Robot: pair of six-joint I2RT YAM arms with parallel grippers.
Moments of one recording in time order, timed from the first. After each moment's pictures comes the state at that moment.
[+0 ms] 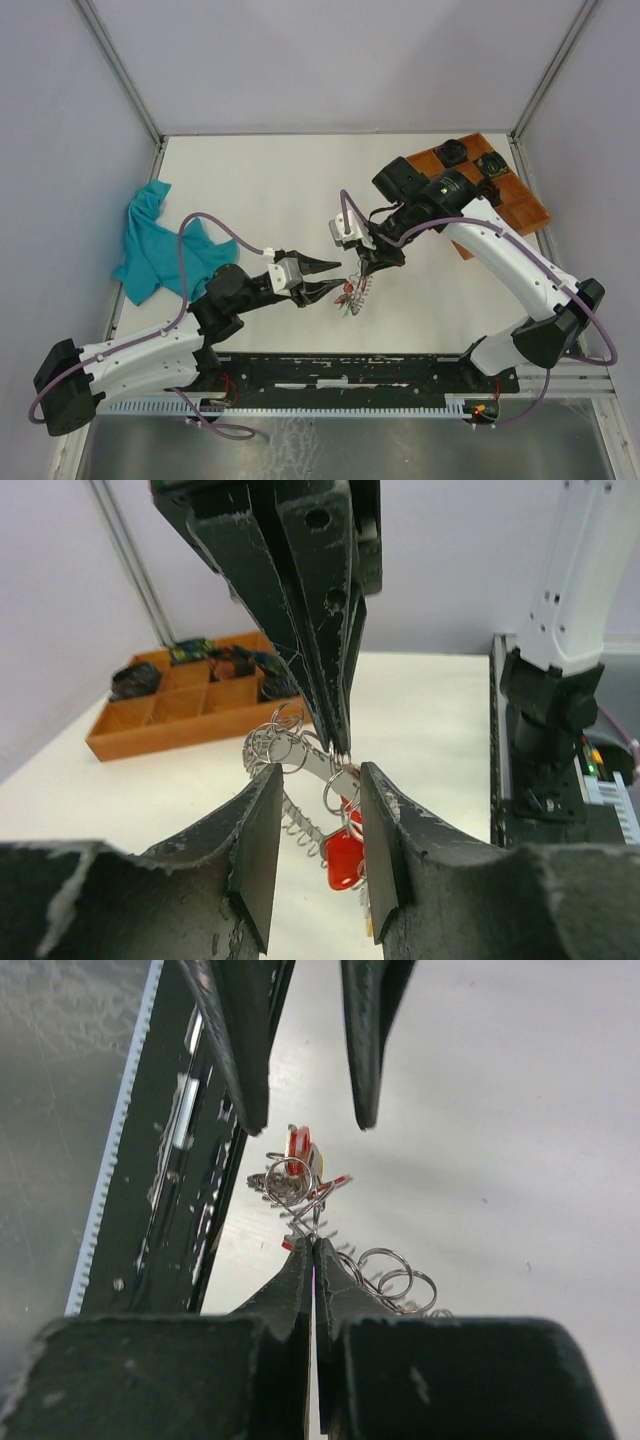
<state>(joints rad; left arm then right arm) -0.96 0.82 0.43 0.61 0.33 0.11 0.70 1.47 1.62 -1.33 -0.74 -0.98</state>
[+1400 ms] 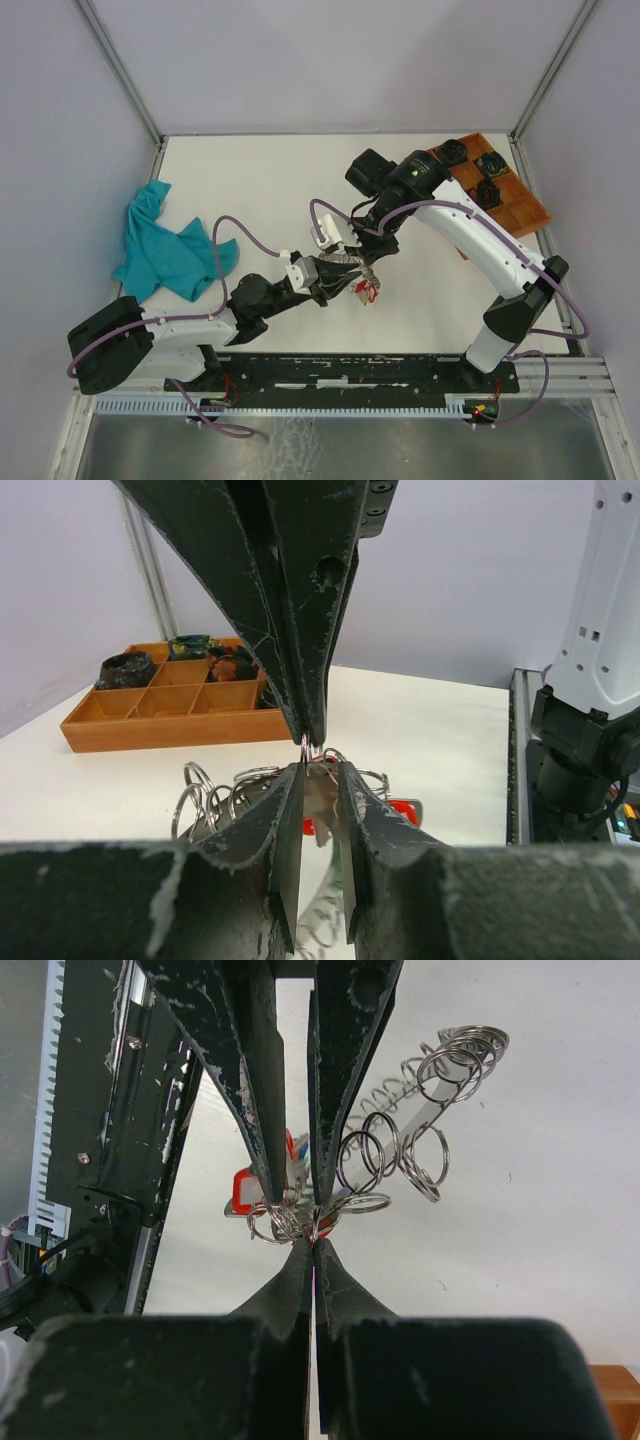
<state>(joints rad) -1.04 1.20 0.34 1.15 0.18 0.02 0.80 1.68 1.93 -1.60 -0.44 -1.07</state>
